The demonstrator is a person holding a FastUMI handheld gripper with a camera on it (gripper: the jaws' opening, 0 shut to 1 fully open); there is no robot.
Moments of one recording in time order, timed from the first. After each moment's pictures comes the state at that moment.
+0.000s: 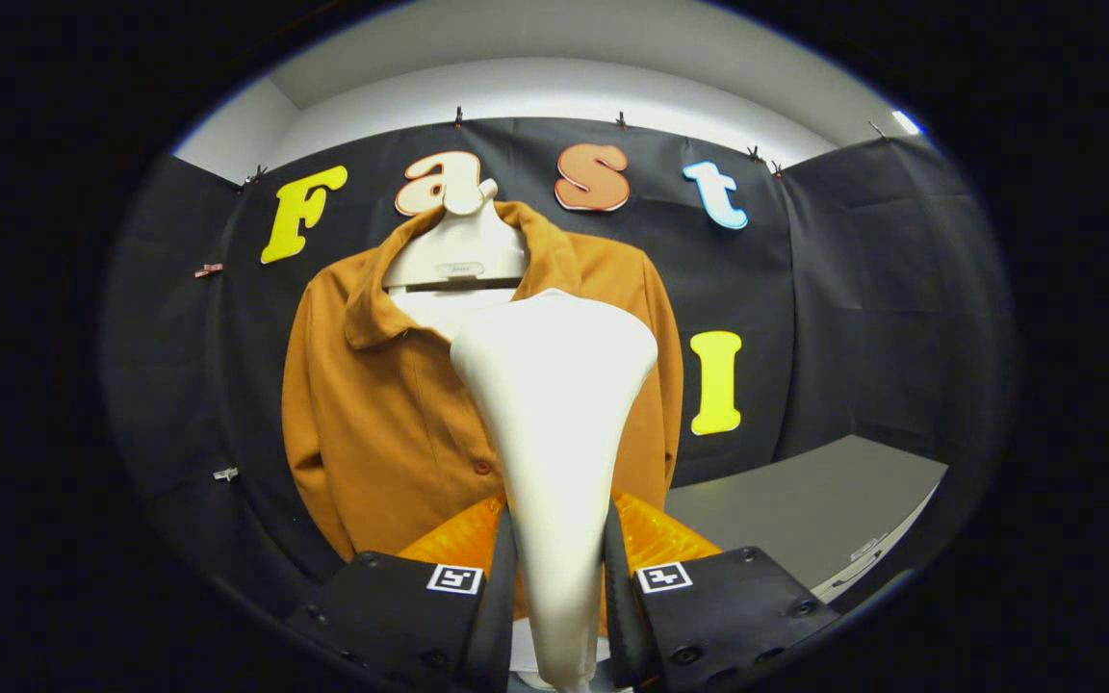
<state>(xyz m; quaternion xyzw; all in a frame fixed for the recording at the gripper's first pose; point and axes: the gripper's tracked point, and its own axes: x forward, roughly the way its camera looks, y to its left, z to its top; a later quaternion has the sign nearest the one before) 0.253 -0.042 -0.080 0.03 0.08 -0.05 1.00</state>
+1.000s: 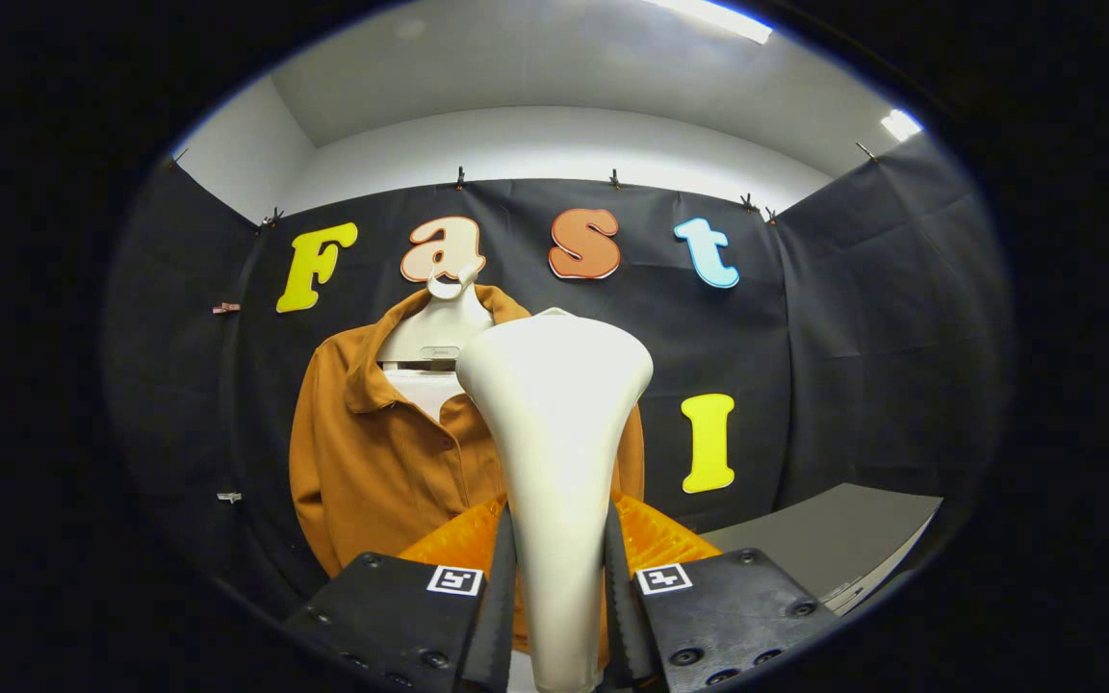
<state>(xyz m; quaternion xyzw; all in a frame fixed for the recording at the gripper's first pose) 0.240 -0.078 -0.047 0.03 0.00 -0.03 1.00</state>
